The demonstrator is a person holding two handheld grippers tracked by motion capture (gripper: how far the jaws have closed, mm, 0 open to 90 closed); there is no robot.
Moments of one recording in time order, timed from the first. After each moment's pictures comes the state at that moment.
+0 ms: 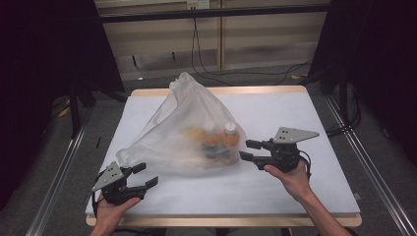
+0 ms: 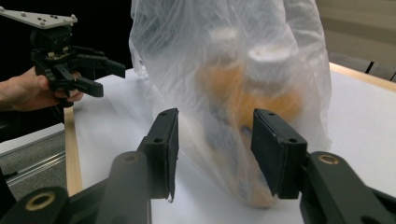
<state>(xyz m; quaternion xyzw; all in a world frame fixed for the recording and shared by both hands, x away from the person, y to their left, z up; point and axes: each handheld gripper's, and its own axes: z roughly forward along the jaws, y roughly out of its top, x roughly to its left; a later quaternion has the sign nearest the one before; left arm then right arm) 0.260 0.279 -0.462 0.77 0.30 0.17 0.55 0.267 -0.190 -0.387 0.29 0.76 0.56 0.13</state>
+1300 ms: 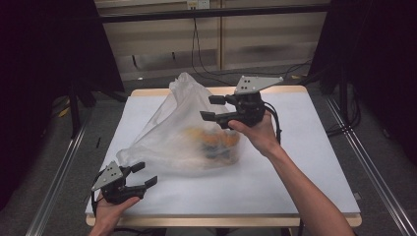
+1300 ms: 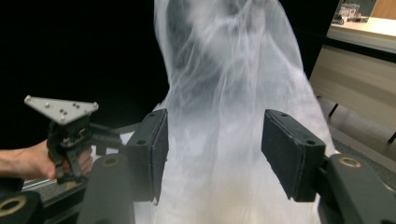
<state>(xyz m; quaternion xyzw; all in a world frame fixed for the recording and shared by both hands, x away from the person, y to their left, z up) 0.262 0.282 -0.464 0.76 0.30 0.17 0.55 0.337 -0.110 -0.287 0.21 0.76 0.60 0.14</state>
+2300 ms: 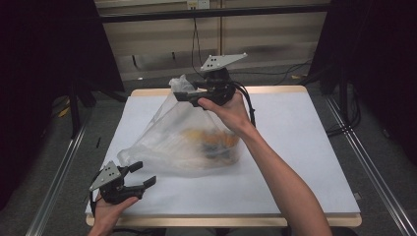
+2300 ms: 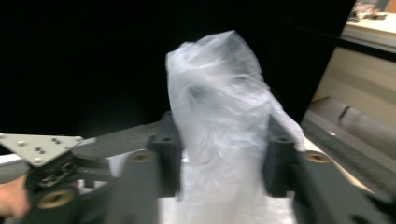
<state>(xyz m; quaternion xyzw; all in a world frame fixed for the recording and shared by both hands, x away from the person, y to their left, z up) 0.262 0.286 -0.463 0.76 0.31 0.17 0.55 0.381 -0.054 -0.263 0.20 0.77 0.59 0.12</state>
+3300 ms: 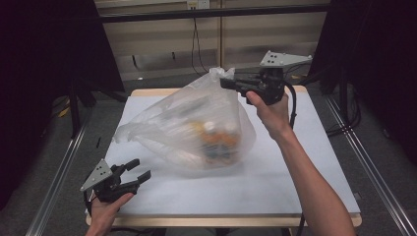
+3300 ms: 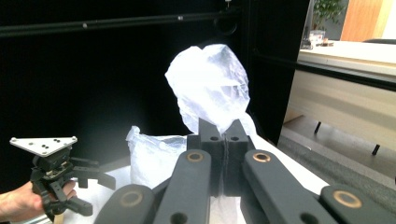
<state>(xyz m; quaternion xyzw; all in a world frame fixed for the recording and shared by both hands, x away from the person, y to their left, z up) 0.263 0.299 -0.452 0.72 0.32 0.19 0.58 0.355 -0.154 -0.255 0.24 0.71 0.64 0.15</state>
